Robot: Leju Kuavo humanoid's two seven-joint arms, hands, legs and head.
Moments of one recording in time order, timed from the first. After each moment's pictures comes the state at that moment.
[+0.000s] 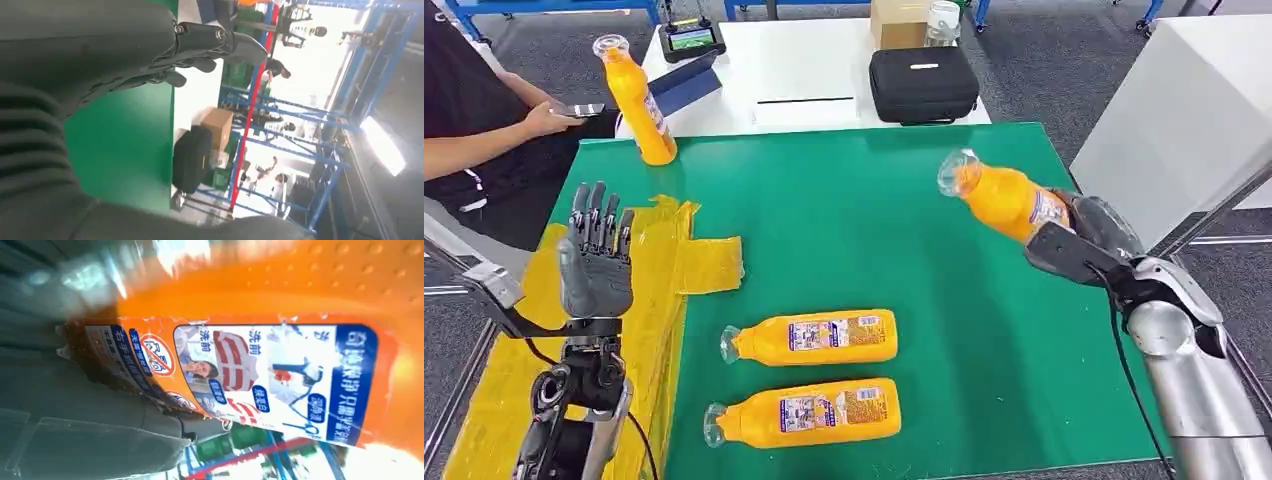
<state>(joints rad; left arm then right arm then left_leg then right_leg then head) -0.17 -0.02 0.01 -1.47 0.34 -0.09 -0.38 -0.44 -0.38 0.15 -1.36 0.58 0.10 -0.12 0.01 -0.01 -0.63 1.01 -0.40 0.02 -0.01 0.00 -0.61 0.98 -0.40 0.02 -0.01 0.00</state>
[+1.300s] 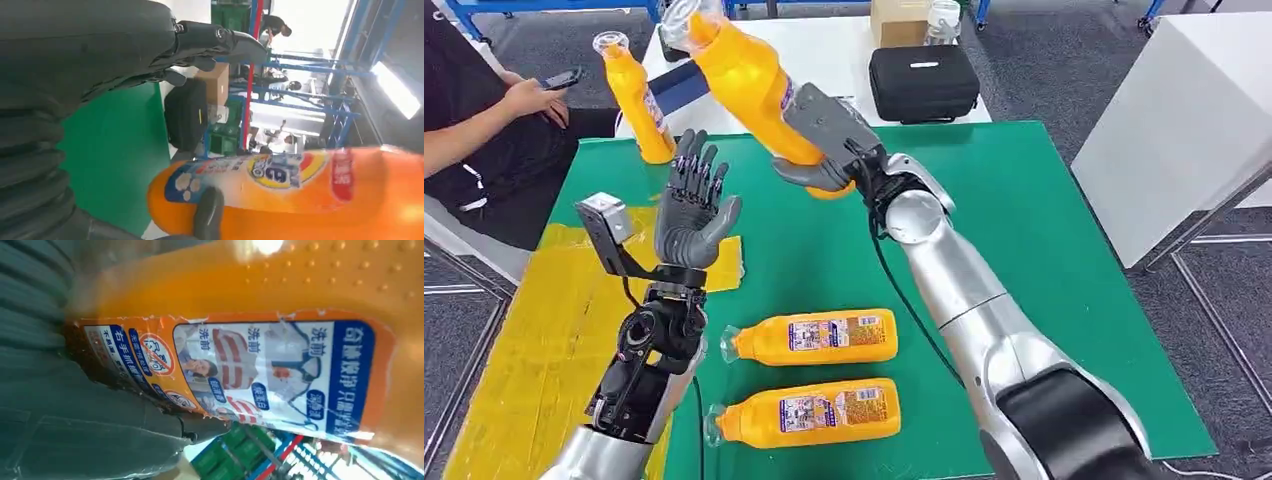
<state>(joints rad) -0.39 -0.12 -0.27 -1.33 0.24 0.06 -0.37 -0.93 0.30 0.40 -0.77 0.37 -0.02 -0.06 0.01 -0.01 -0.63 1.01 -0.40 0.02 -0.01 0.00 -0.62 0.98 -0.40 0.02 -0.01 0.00</state>
